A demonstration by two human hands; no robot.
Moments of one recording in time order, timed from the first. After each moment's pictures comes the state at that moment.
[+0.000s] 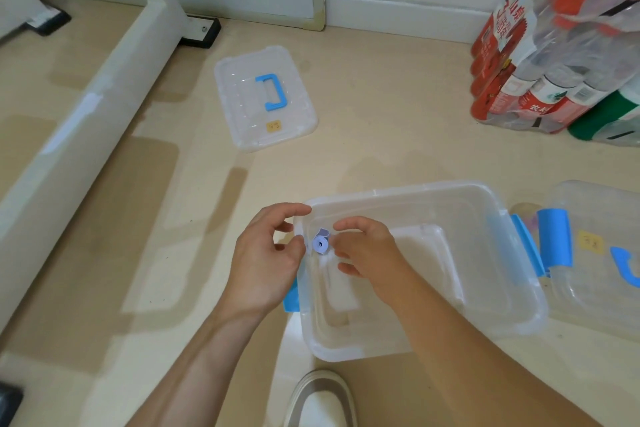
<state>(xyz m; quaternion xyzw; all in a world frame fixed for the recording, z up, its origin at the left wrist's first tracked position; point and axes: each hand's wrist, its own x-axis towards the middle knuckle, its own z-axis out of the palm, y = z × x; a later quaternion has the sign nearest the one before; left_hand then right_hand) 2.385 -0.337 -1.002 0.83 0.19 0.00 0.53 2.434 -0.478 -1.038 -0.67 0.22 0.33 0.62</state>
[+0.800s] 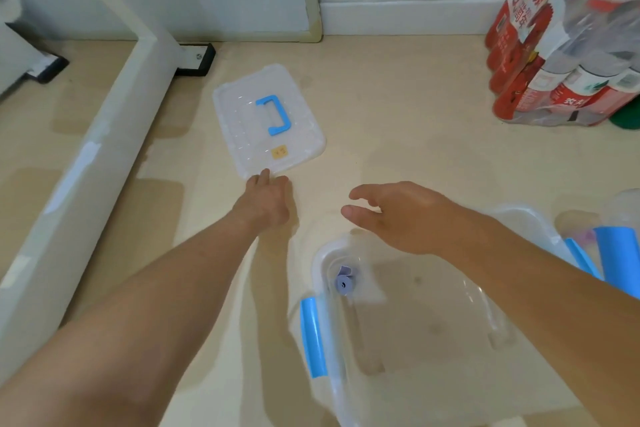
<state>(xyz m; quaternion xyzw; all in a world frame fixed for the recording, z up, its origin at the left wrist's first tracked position) 2.554 -0.258 -1.081 0.96 0.05 -0.27 0.02 2.525 -0.483 -0.979 -0.91 -0.12 0.34 0.20</state>
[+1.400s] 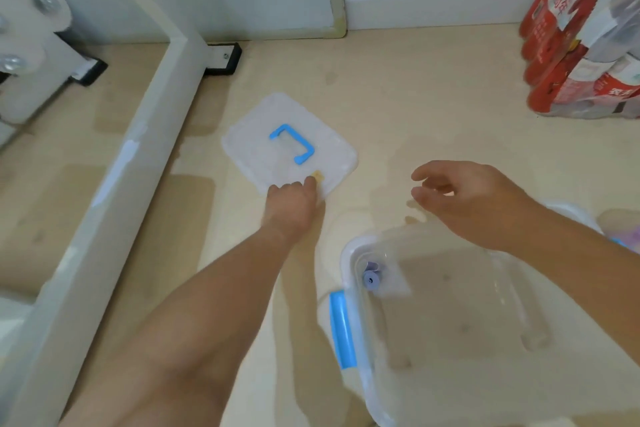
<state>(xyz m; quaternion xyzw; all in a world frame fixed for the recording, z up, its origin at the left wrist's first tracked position) 2.535 -0.261 -1.092 0.98 0.00 -0.15 -0.10 2.522 -0.511 -0.975 -0.91 -0.03 0.24 0.34</state>
